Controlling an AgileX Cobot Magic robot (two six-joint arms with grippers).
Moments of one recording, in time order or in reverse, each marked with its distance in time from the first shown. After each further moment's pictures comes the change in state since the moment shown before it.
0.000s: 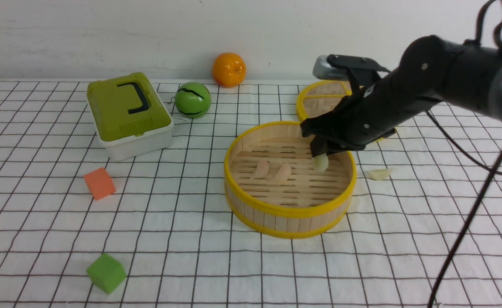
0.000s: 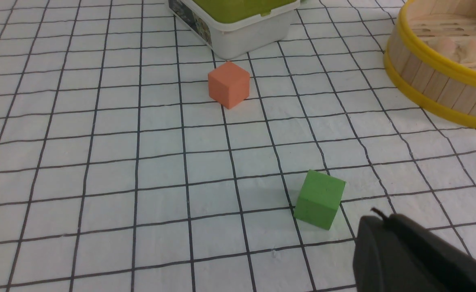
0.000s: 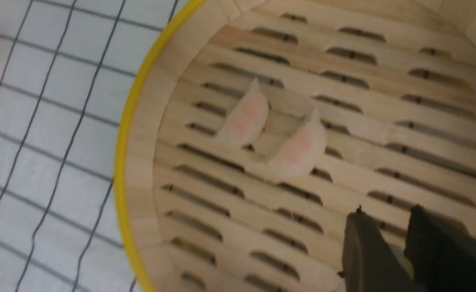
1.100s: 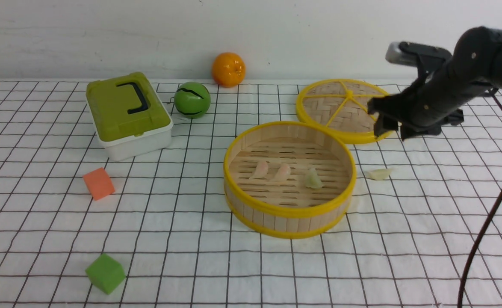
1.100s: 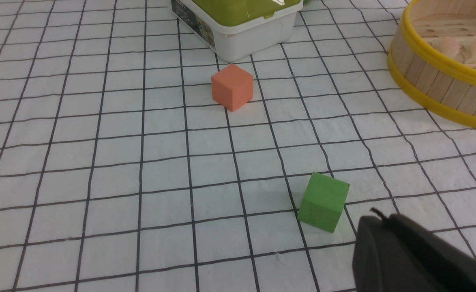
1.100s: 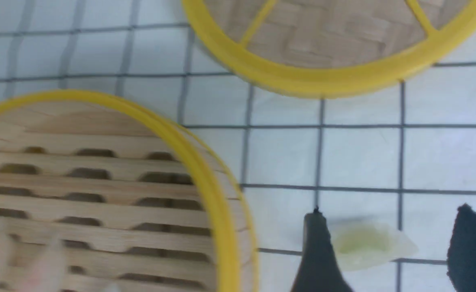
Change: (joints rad) right arm -0.220 0.075 -0.102 -0.198 0.049 0.143; left arm 0.000 0.000 0.000 0.011 0.001 0.000
